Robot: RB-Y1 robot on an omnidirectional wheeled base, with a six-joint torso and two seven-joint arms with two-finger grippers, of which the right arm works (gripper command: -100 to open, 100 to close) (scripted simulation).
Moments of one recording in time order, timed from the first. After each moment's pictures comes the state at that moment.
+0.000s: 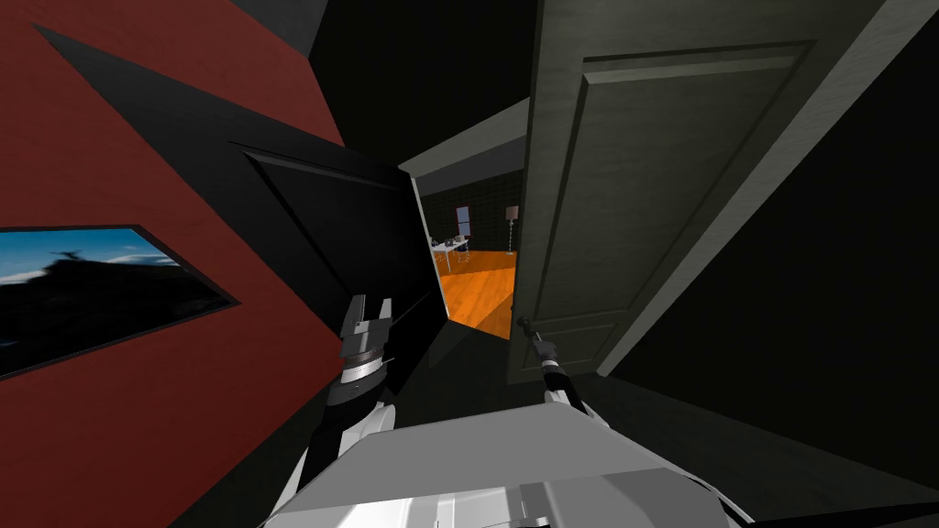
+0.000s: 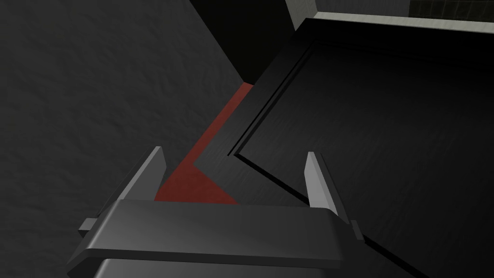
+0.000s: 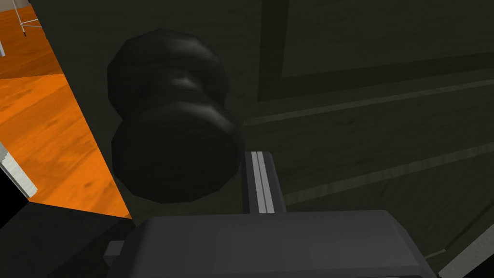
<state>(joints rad) 0.01 -0.27 0.14 -0.78 -0.58 -0.78 -1.41</state>
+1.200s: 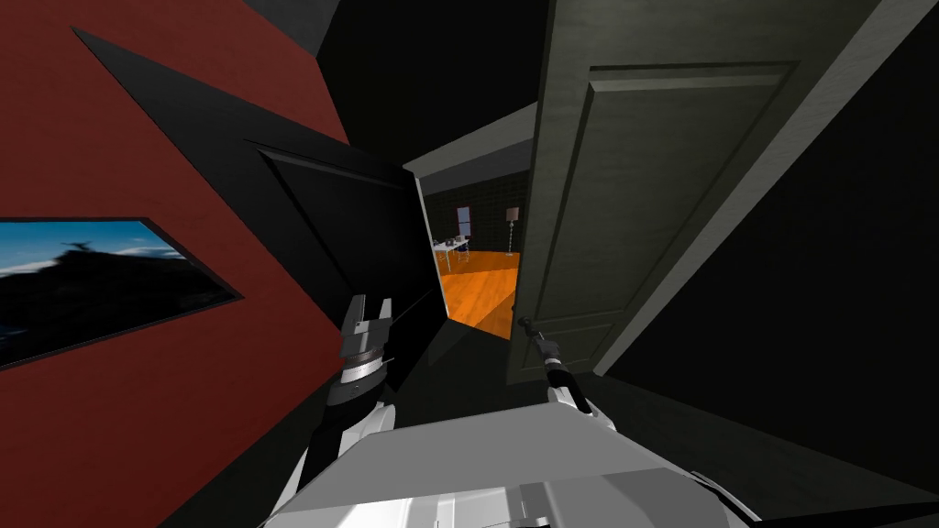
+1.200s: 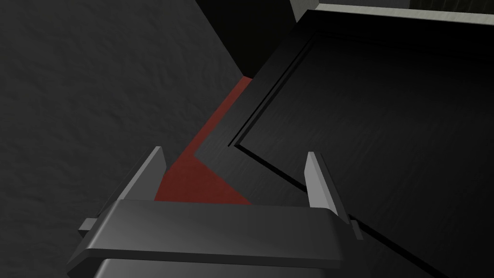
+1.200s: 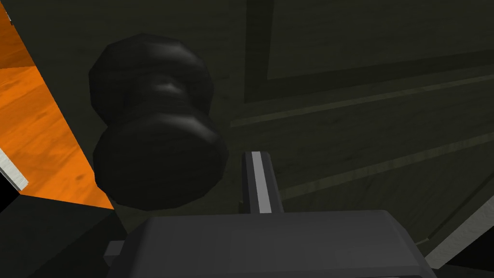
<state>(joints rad) 0.00 -0.29 0.12 -0.79 -0.60 -0.72 -1.42</state>
